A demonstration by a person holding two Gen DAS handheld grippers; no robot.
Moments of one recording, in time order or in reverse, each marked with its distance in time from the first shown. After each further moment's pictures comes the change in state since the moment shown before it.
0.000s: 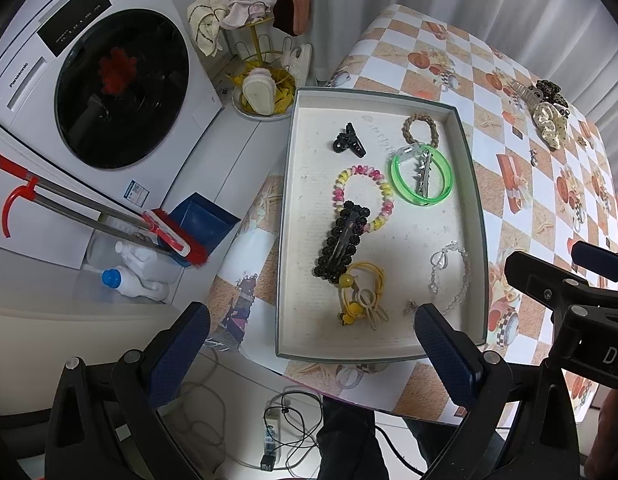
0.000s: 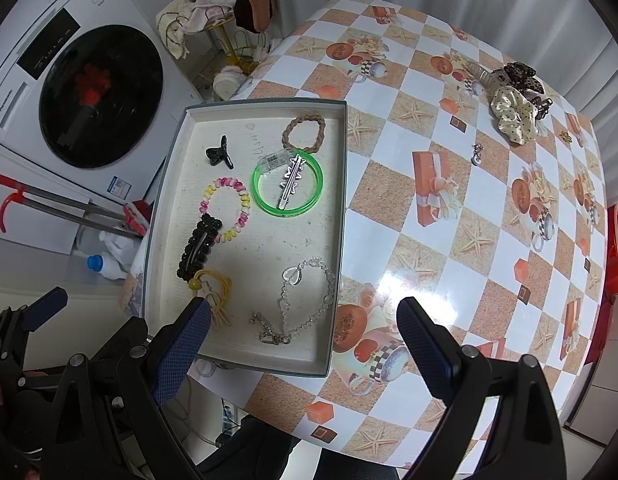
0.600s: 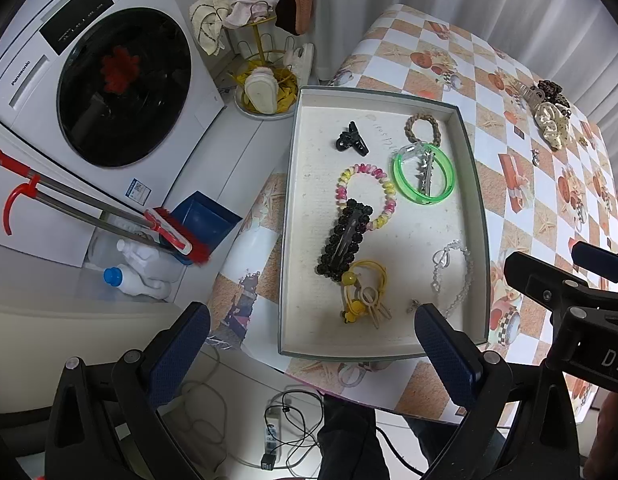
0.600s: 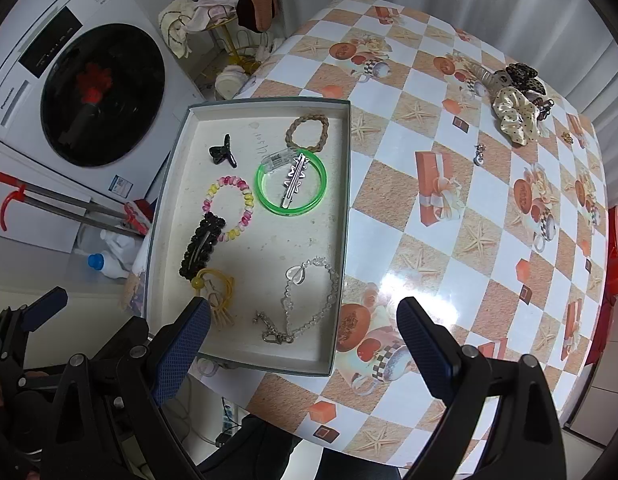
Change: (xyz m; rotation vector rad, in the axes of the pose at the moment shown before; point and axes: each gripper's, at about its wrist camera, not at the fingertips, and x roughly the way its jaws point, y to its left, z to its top) left arm 0.001 0.000 0.000 0.000 0.003 0.000; right arm 0.000 0.002 0.000 -0.005 0.000 0.003
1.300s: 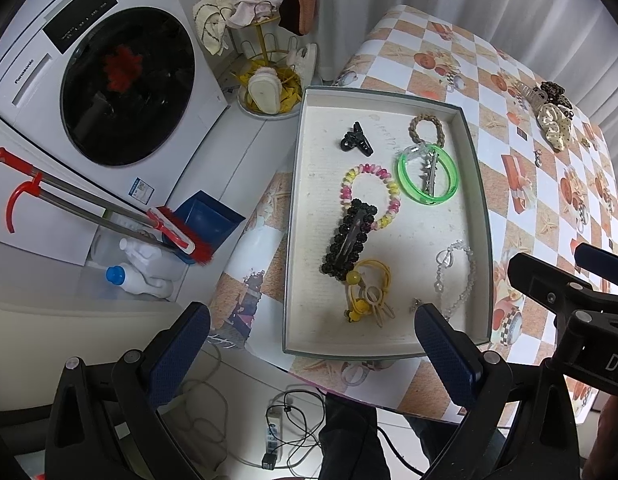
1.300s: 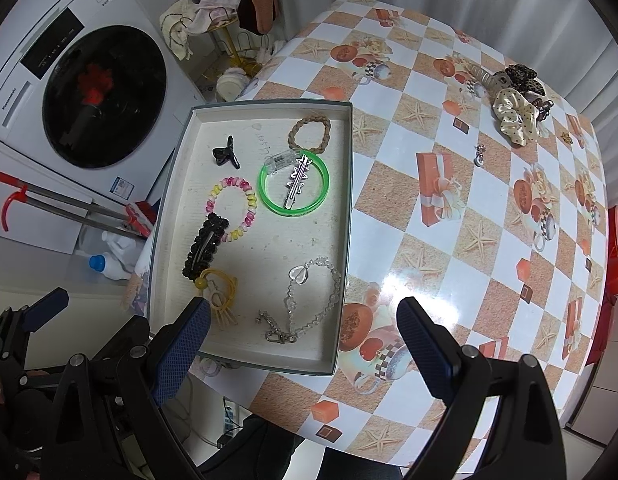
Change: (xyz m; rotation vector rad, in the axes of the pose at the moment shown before) left arm 0.001 0.005 -0.003 -0.003 -0.001 0.017; right arm -0.001 0.001 -0.001 -0.002 -0.002 0.002
